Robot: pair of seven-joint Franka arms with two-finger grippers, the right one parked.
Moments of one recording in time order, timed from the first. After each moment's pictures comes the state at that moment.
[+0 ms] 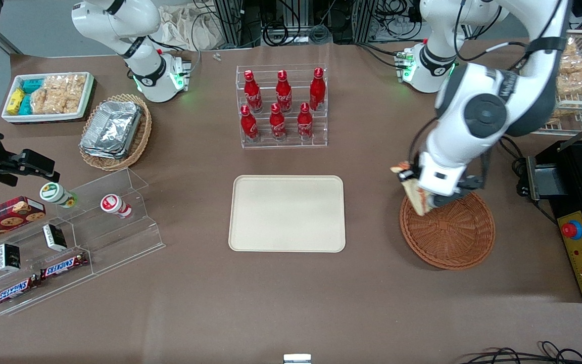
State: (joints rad) arm -0.13 0.15 -0.32 -1.86 0.00 1.94 -0.79
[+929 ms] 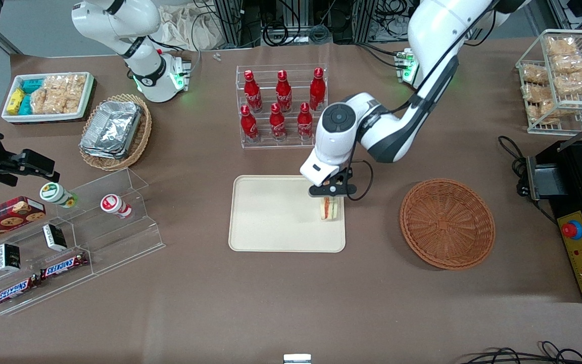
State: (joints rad) arm -0.32 0.51 -0.43 -1.86 0.32 2.37 -0.93
